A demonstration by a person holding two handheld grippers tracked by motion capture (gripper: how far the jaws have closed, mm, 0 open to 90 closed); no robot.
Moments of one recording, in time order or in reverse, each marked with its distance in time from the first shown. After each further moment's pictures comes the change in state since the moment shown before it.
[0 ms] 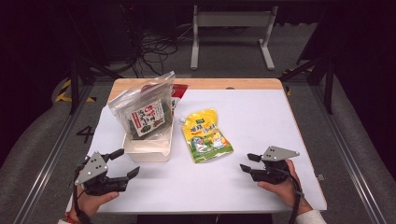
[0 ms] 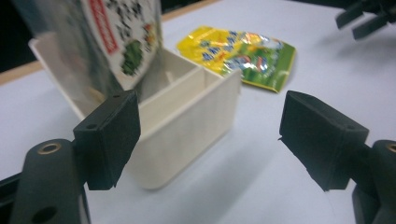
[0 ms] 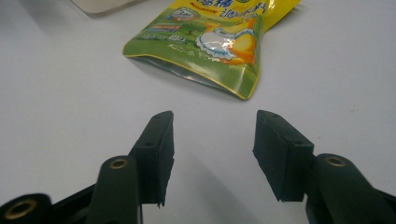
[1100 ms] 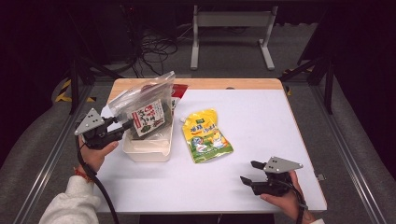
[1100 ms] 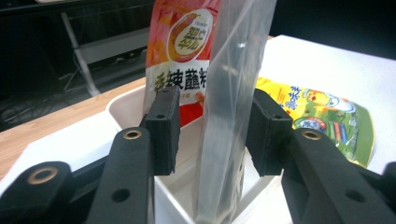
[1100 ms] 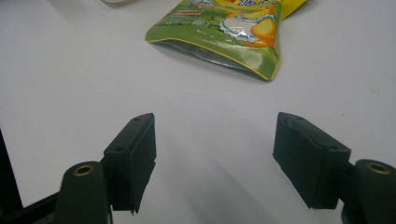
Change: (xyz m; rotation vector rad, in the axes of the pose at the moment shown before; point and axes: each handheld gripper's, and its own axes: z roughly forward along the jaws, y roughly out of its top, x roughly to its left) left arm 0.091 0.046 0.039 -0.111 0.065 -0.034; right arm 0.022 -0.018 -0.013 -0.010 0.010 -0.004
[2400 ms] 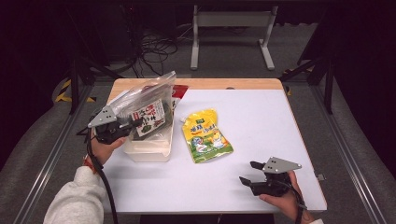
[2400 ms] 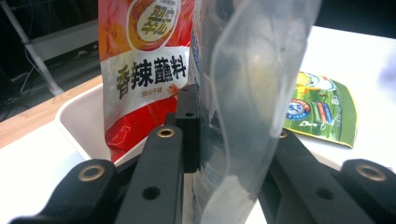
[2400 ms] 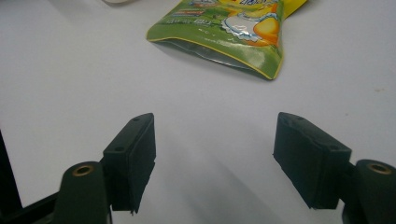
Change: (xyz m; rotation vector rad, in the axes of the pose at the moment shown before) left arm 0.009 0.000 0.037 0.053 -0.157 0.051; right arm 0.001 -0.001 0.002 0.001 0.001 -0.001
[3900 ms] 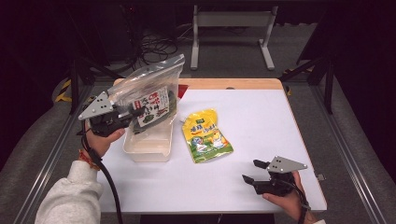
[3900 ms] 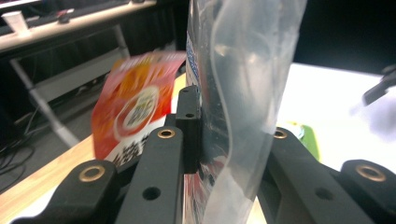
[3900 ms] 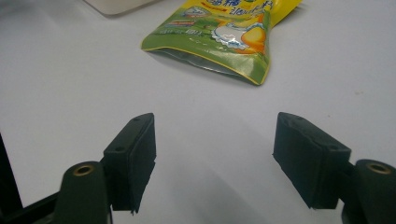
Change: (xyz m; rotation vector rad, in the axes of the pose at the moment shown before) left arm -0.022 0.063 -0.024 -0.071 -0.012 0.079; right arm -0.004 0.000 -0.009 -0.030 -0.017 0.016
